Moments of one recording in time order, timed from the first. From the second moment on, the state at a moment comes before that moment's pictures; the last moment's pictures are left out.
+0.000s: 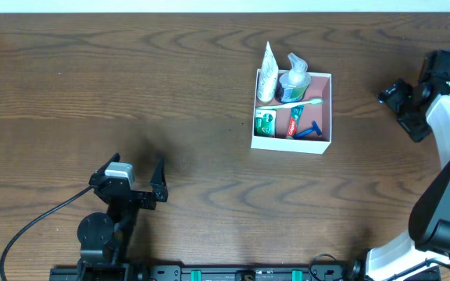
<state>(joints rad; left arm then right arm) -0.05 0.11 0.17 -0.21 0.13 -0.10 -0.29 1.79 1.33 -0.74 0.04 0.65</state>
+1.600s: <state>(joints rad) -0.05 0.11 0.17 -0.21 0.13 -0.10 0.08 0.25 0.14 -0.05 0.18 0.37</state>
